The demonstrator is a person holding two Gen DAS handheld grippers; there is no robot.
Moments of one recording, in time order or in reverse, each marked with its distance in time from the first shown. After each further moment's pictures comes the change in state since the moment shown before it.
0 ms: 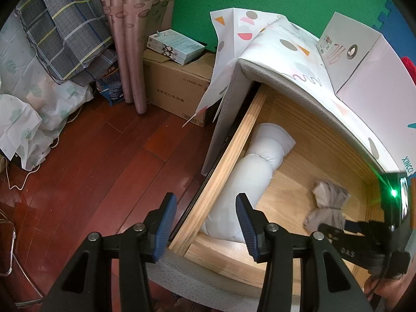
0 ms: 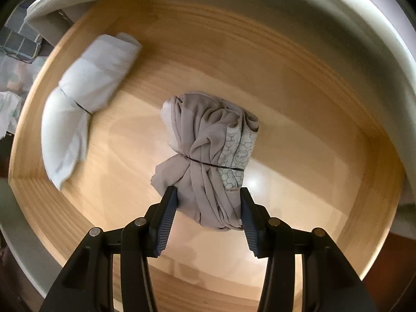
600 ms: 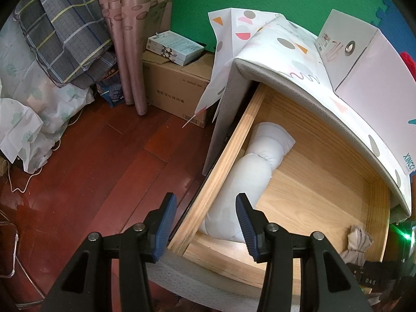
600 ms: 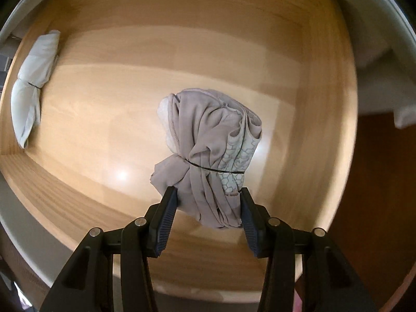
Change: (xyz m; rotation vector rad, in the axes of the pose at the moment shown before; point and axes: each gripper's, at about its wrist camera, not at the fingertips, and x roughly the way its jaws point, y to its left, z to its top) left arm -0.001 -0.005 -0.002 0.016 -0.006 0.016; right arm 0.002 -0.045 -0.060 0.234 0.148 0.001
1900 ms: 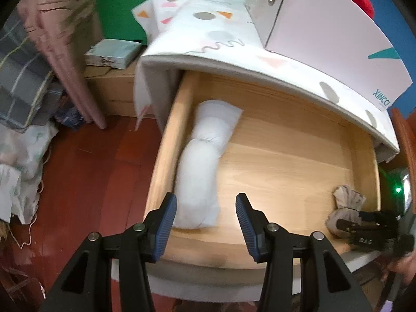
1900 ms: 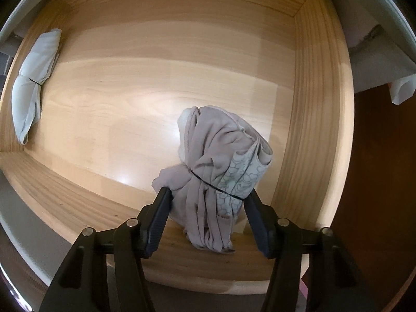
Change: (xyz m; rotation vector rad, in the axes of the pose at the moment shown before) left arm 0.000 -0.046 0.010 0.325 0.143 -0.126; right arm 0.000 -0.022 -0.022 0.027 -0.050 0.009
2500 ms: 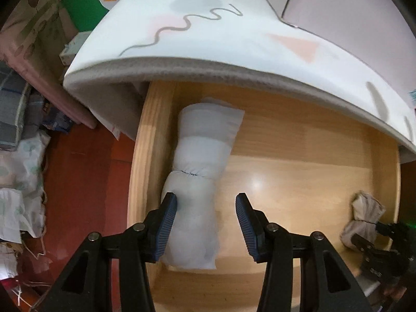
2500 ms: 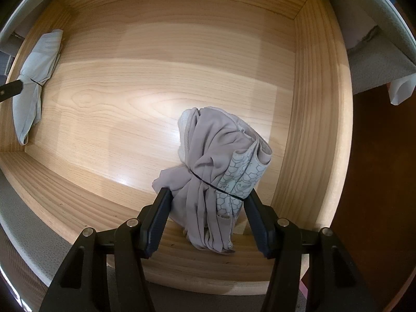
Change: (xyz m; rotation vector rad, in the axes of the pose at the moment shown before) left arm 0.069 -0.024 0.054 0.084 0.147 0.080; right arm 0.003 -0.027 -0.017 -0.007 -0.016 -0.001
